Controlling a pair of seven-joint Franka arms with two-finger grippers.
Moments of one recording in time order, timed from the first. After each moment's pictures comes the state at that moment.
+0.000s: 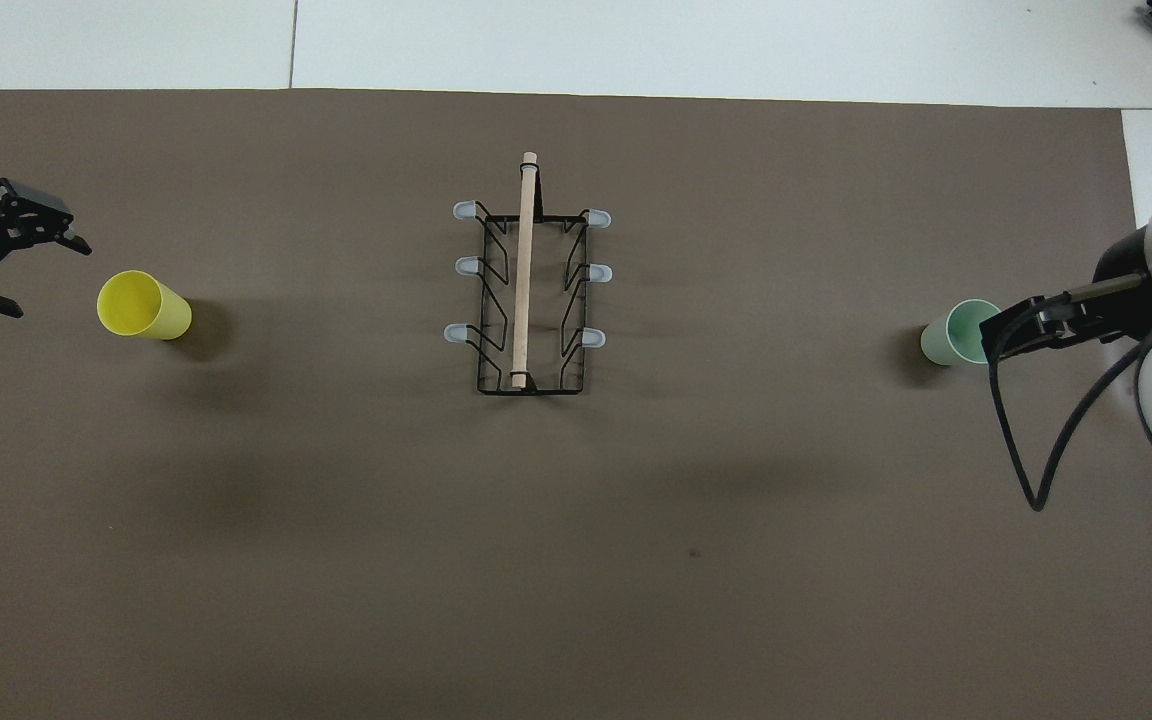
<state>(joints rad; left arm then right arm) -0.07 0.38 0.31 -1.47 -0.28 1.73 -0.46 -0.06 0.06 0.13 -1.51 -0.06 1.46 -0.07</state>
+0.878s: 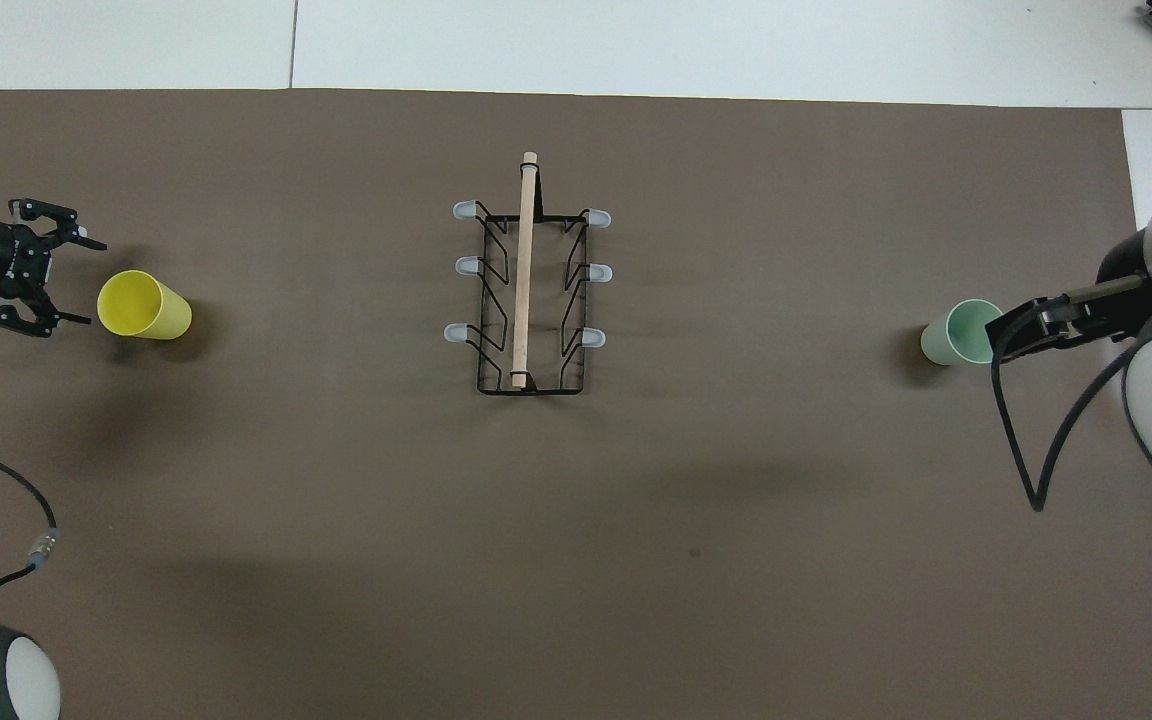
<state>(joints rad) -0.05 0.71 0.47 -1.42 -0.65 1.81 -0.82 -0.05 0.06 0.14 -1.52 -0.12 1.46 -0.08</state>
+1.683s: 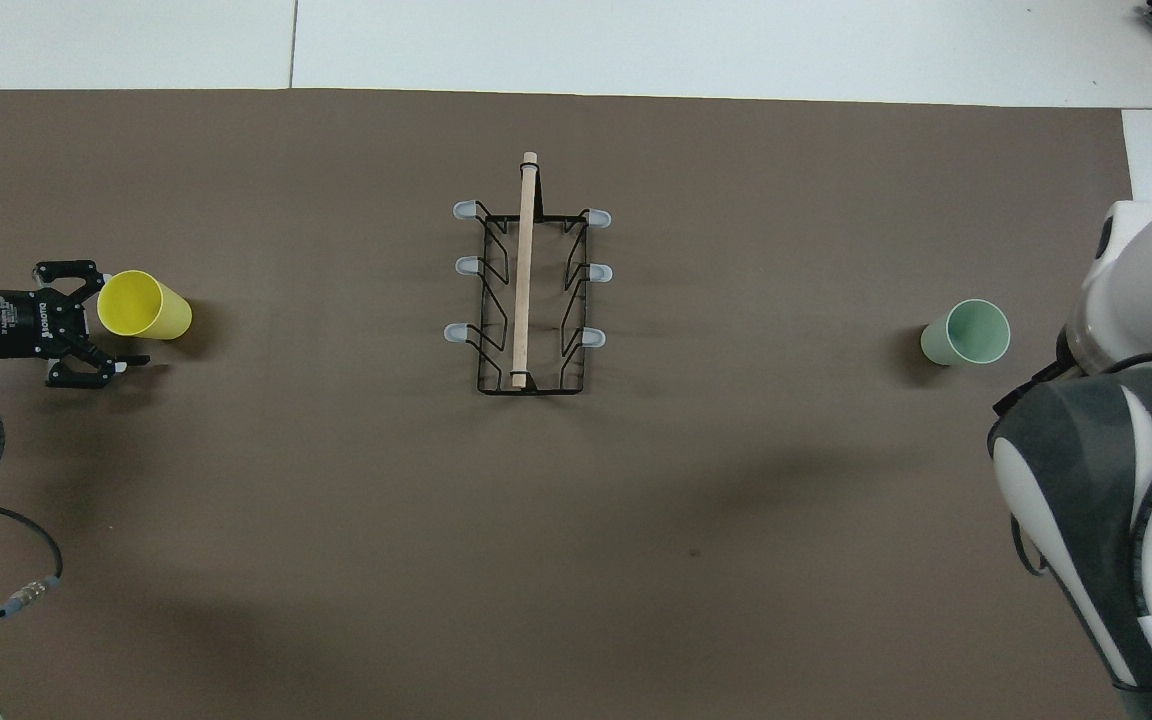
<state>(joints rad) -0.03 0.57 0.49 -1.76 -1.07 1.79 -0.82 -0.05 -0.05 0.14 -1.89 -0.38 1.70 -0.39</state>
